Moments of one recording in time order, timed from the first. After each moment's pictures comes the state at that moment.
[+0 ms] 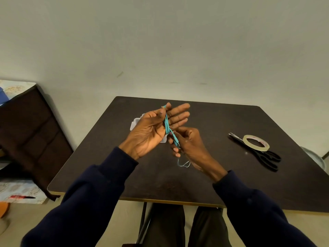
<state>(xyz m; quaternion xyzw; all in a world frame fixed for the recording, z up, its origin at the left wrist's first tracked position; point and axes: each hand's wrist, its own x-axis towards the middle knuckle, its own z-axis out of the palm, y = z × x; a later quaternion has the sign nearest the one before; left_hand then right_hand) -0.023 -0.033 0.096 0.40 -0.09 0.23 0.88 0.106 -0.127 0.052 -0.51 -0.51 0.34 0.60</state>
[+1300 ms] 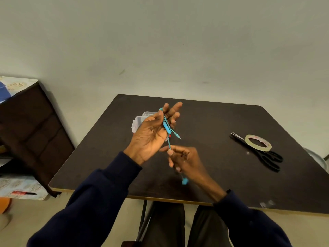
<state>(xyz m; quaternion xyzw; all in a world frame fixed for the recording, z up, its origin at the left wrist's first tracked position) -0.024 -0.037 0.077 0.30 -0.07 0.28 0.91 0.092 -0.152 0.009 -0.56 -0.55 0.30 0.54</state>
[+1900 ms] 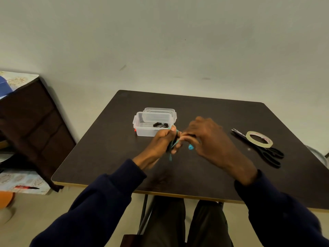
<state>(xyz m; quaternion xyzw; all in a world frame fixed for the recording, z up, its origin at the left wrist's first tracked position) -0.016 -0.062 0.041 0.67 0.18 0.26 0.67 0.116 -0.174 0.103 -0.62 -0.74 -0.15 0.22</state>
